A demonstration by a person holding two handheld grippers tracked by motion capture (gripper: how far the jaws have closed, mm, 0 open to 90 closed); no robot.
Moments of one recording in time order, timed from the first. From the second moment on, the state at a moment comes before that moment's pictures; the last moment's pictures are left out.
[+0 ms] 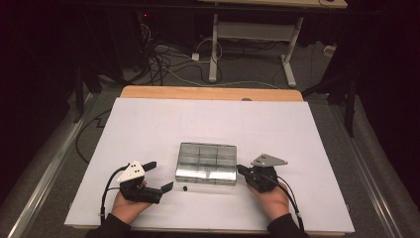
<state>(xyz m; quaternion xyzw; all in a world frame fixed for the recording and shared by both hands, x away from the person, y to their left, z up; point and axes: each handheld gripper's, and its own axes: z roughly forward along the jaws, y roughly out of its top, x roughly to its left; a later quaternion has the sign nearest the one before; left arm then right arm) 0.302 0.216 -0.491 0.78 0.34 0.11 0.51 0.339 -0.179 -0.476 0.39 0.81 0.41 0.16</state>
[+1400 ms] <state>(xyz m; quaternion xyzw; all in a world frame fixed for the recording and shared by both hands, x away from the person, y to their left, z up) 0.298 0.153 -0.491 0.87 0.29 0.06 0.40 0.282 -0.237 -0.470 0.40 0.79 0.43 0.16</state>
